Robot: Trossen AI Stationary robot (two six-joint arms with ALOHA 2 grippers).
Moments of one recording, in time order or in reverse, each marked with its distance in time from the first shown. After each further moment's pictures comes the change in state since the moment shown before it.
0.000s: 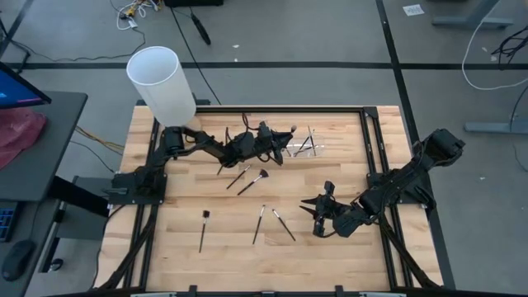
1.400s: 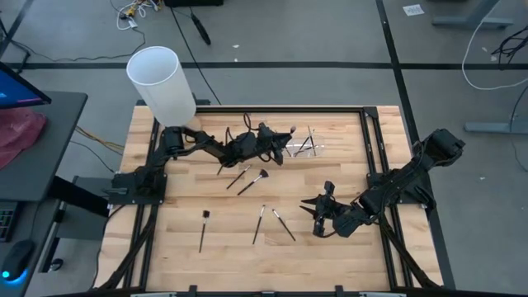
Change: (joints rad) left arm 0.003 -0.002 -0.001 -0.068 -0.027 0.000; right arm 0.000 0.000 0.000 0.000 0.000 0.000
